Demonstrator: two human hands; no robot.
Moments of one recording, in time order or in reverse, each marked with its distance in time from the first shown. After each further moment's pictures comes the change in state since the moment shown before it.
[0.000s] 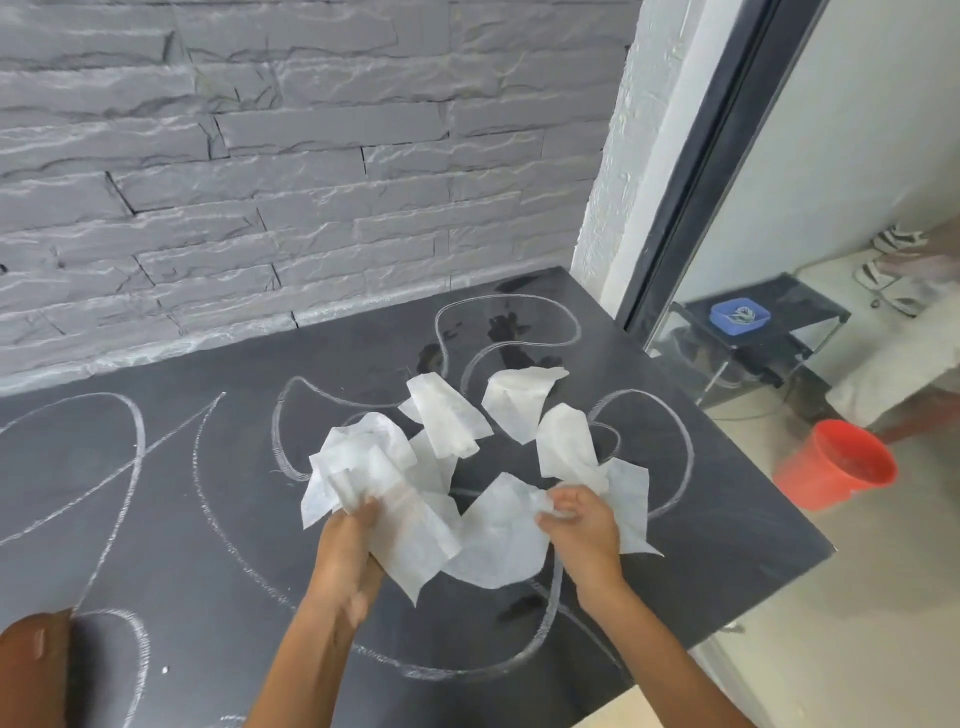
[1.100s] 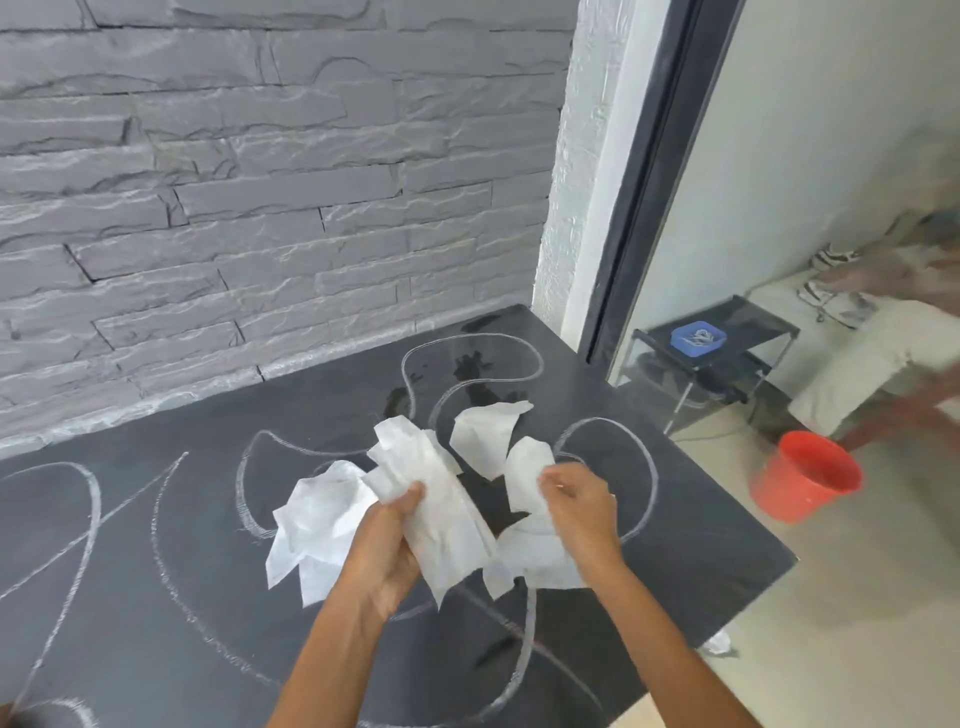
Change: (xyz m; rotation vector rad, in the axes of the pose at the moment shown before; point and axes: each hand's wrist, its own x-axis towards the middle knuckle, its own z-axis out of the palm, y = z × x) left_hand 0.001 0.014 0.068 -0.050 -0.234 -0.095; right_hand 0.024 -0.046 -0.034 -0.032 0.071 -0.158
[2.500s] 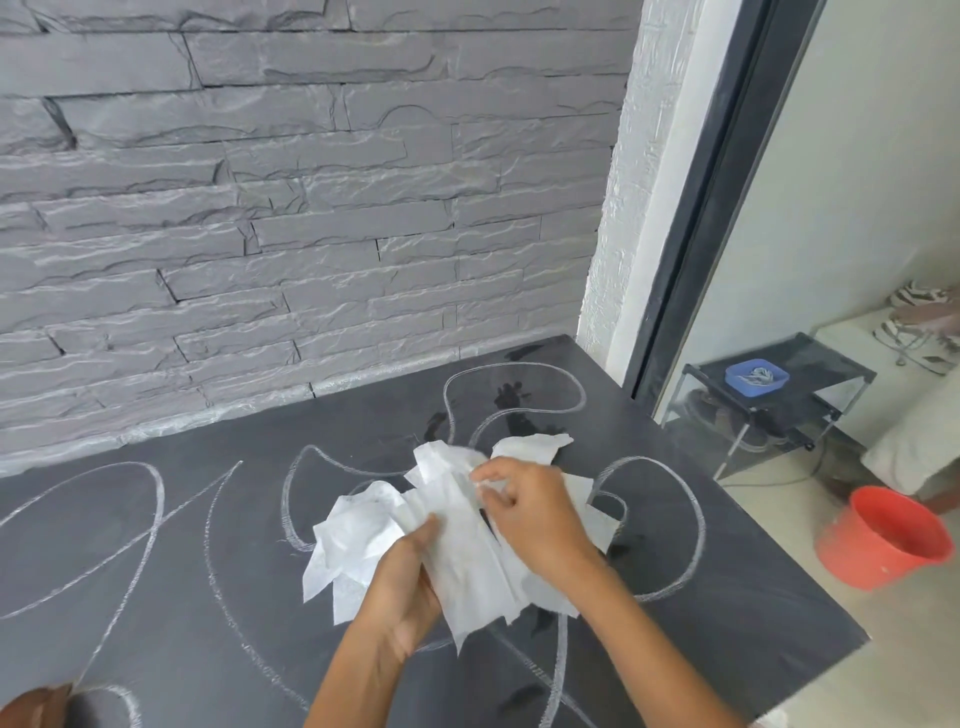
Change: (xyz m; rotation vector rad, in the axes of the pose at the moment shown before) left_hand -0.008 0.001 -0.003 -0.099 -0.001 0.023; right_hand -0.017 -0.079 0.035 -0.281 -0.359 -0.462
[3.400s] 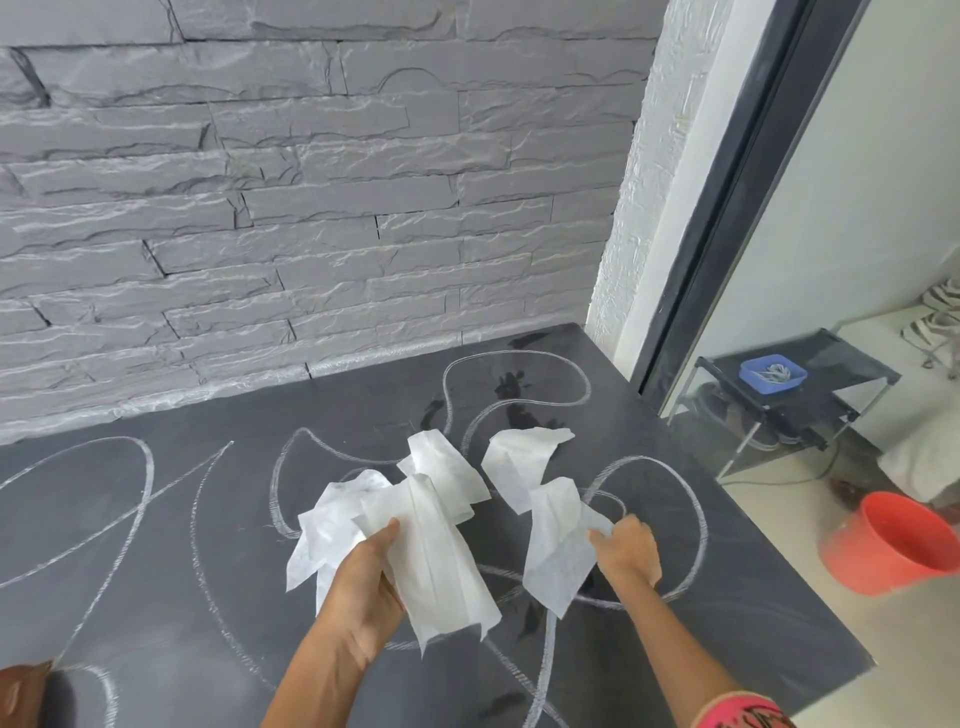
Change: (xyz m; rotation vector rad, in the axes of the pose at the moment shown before) left_hand 0.007 0.004 -0.008 -0.034 0.220 0.008; right_hand 0.031 0.197 -0.001 -0.282 0.170 0.783
